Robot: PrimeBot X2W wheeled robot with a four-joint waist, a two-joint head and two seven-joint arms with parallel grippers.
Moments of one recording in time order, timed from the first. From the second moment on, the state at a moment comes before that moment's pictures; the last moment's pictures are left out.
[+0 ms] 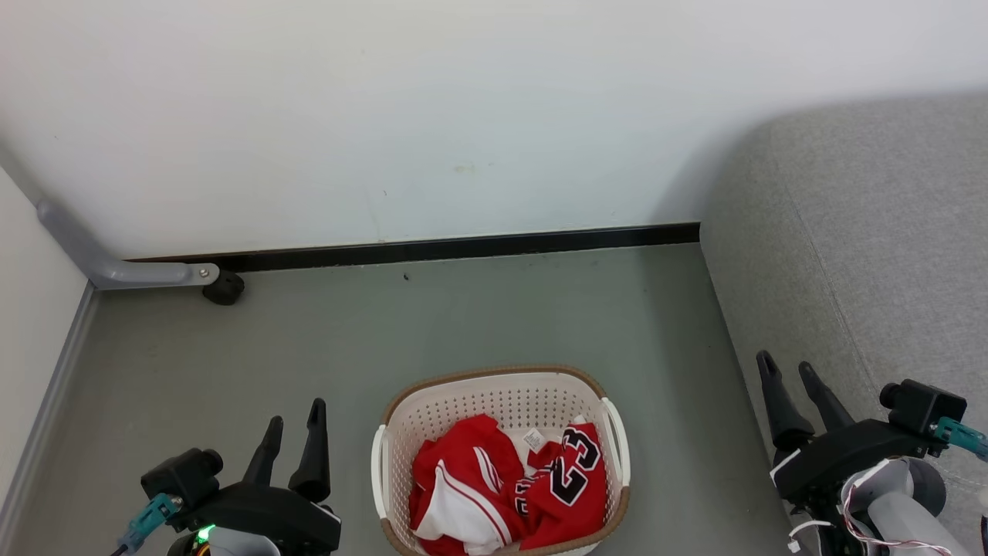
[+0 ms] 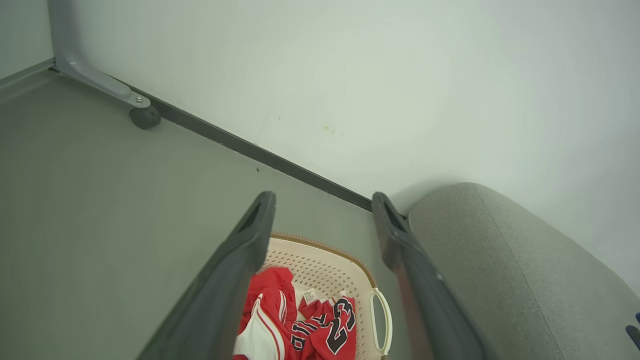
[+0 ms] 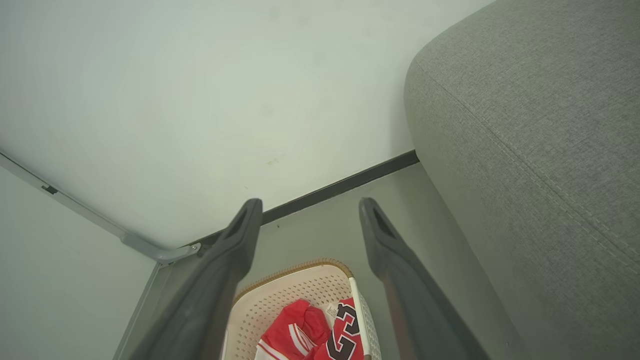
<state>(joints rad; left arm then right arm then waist) -0.20 0.13 -0.23 0.53 -0.86 -0.07 -0.16 -0.27 -0.21 0.31 0.54 0.81 0.08 -0.15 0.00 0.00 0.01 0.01</state>
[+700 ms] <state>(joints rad) -0.22 0.13 -0.23 0.54 -0.53 -0.04 -0.23 -0.35 -0.25 0.42 0.62 0.56 0.05 -0.23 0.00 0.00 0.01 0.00</state>
